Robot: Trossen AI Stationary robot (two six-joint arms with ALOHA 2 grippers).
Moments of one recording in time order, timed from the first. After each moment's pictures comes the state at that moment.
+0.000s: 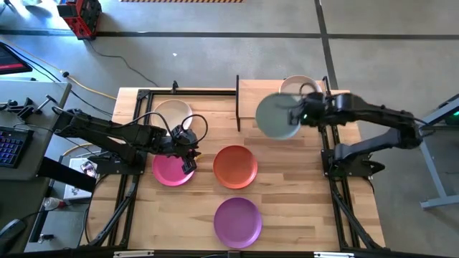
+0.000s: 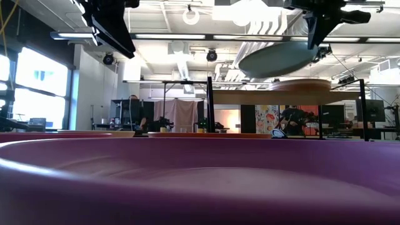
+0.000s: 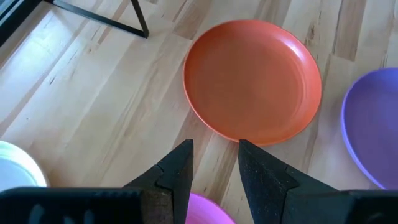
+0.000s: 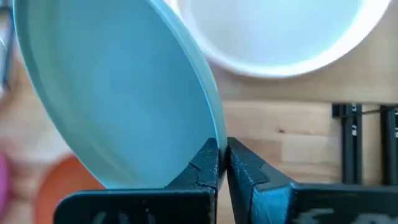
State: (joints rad) left arm -0.18 1.19 0.97 -0.71 -0.33 -0.47; right arm -0.18 1.16 1.33 -1.40 0.39 1.28
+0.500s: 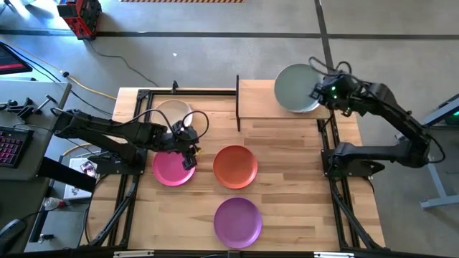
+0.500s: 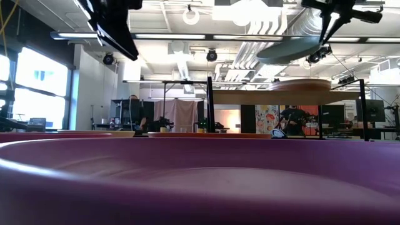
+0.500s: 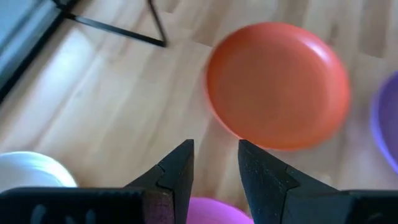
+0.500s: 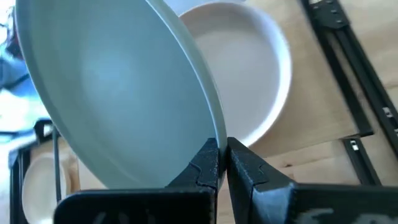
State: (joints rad) left arm -0.13 1.19 0.97 -0.71 -0.36 -0.37; right arm -0.59 0.97 1.33 -1.32 0.33 1.25
